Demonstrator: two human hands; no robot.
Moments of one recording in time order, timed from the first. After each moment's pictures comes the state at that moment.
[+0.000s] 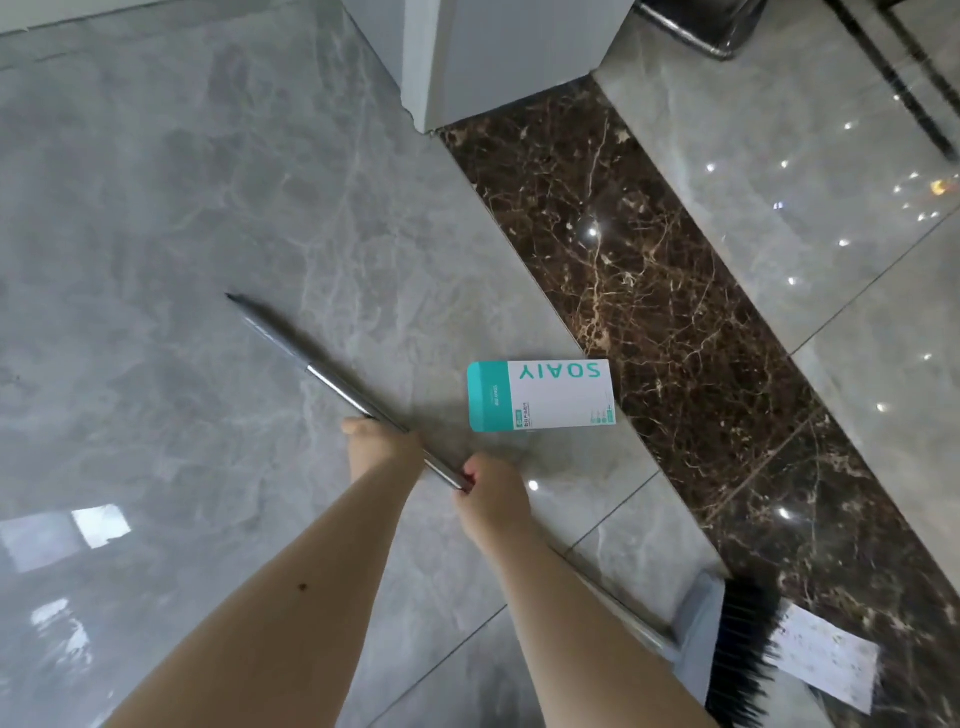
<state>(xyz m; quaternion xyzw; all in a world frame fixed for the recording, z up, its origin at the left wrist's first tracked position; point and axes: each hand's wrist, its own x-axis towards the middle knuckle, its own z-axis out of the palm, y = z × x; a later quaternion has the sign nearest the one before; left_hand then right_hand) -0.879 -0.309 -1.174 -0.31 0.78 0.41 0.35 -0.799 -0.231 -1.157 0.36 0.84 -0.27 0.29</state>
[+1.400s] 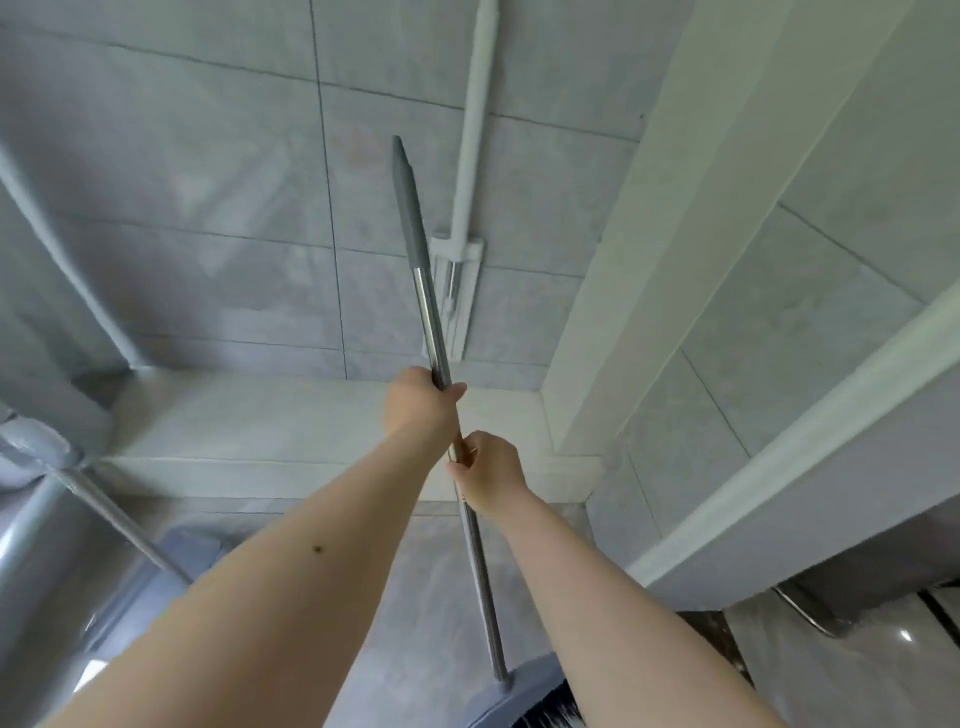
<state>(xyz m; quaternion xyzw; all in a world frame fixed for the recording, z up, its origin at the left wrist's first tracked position) -1.128 -0.623 -0.491 -0.24 0.83 0.50 -0.02 -1.109 -0.529 -0.533 -0.02 0.93 -0.34 0.15</state>
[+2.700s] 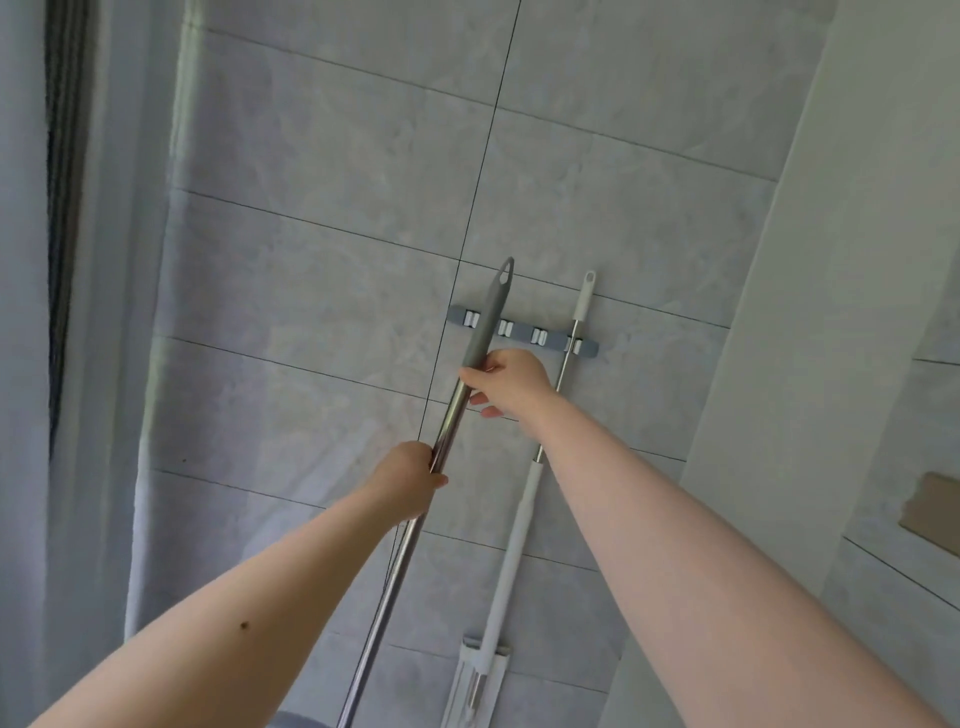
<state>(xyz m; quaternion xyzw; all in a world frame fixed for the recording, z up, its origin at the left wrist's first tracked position) -1.209 -0.811 -0.045 -0.10 0.93 0.32 -0.16 -1.247 -0.703 0.062 -0.24 0.84 -0.48 -0.07</state>
